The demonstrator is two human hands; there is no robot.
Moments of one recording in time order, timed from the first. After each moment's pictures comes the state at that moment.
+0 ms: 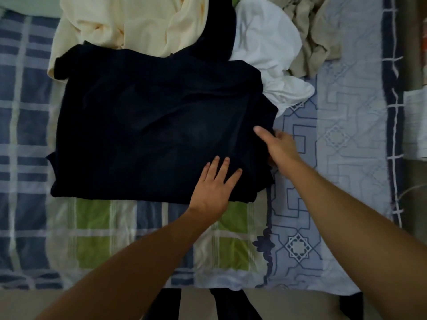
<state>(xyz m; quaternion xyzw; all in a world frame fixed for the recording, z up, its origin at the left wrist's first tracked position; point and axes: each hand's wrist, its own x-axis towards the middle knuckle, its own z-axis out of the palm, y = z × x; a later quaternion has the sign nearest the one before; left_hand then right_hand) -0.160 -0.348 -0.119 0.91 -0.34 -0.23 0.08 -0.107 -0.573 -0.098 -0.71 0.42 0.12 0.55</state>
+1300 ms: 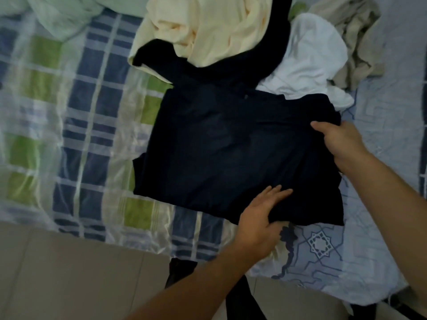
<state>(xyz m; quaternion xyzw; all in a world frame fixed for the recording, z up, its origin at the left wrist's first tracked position) -0.262 -0.334 -0.016 0.75 -0.06 -0.27 0.60 -0.109 -0.554 0.008 -0.73 0.39 0.07 0.56</state>
